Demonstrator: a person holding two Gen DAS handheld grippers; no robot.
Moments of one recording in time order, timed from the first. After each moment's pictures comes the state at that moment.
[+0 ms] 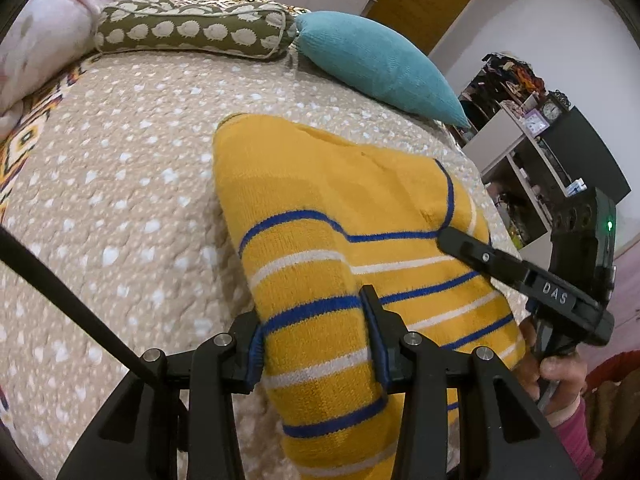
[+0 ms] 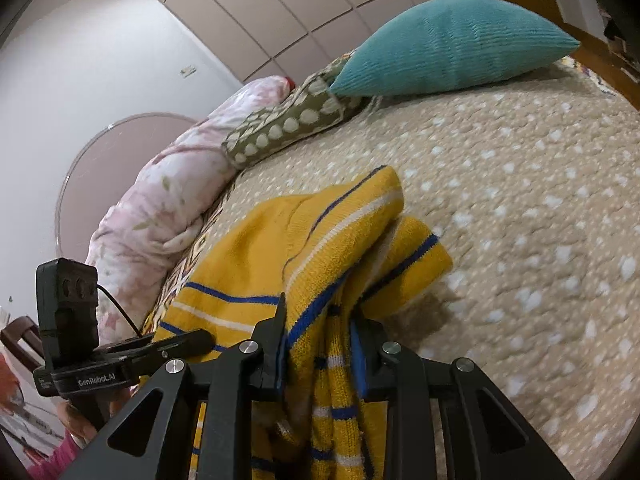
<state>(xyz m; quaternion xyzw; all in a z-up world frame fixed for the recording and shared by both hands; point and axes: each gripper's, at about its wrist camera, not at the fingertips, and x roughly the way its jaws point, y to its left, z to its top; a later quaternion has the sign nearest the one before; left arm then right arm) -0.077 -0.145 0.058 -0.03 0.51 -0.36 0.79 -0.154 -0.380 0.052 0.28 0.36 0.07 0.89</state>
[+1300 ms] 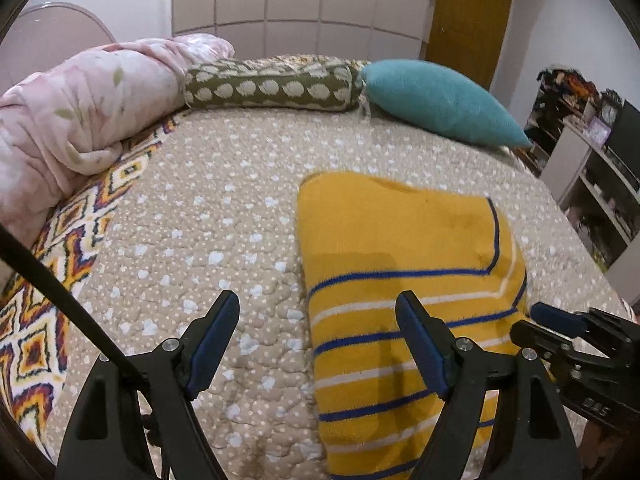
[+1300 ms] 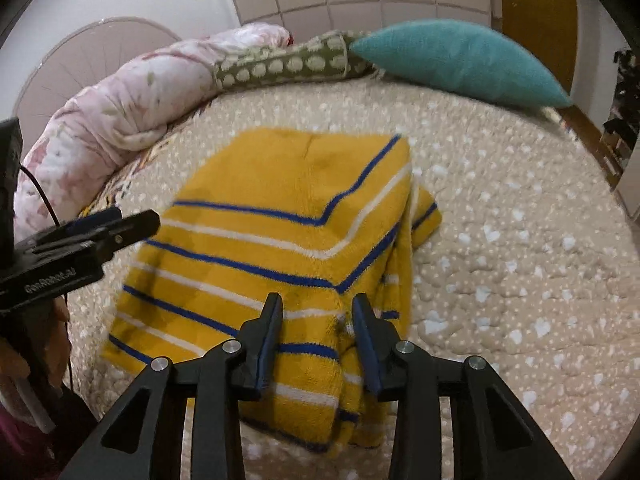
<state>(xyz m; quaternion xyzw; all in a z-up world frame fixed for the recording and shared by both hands) -0.126 -0.119 0.068 0.04 0.40 -0.21 0.89 -0.221 -0.313 0.045 0.09 0.42 0.00 0.90</state>
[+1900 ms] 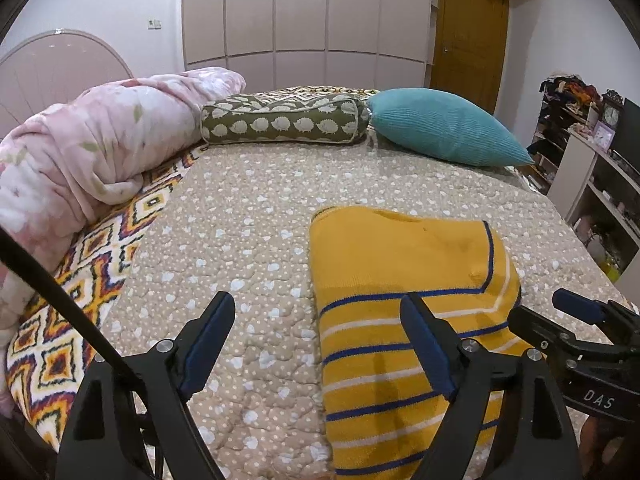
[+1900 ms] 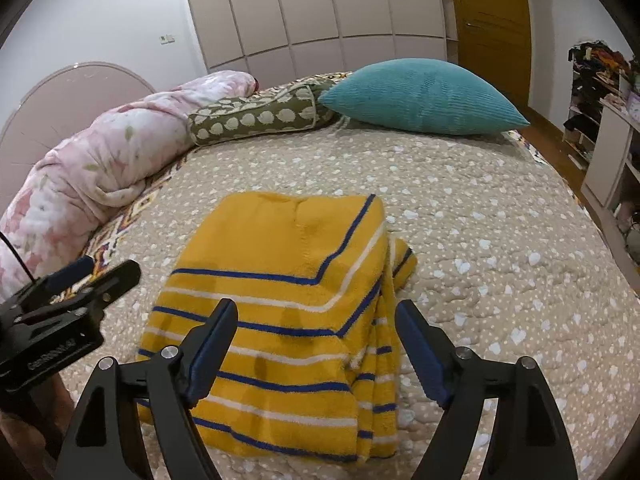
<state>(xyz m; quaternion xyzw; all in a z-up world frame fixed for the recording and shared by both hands) -0.147 -0.119 0.090 0.05 0.34 -0.18 0.92 -0.221 -0.298 0.077 0.11 0.37 -0.08 0.92</state>
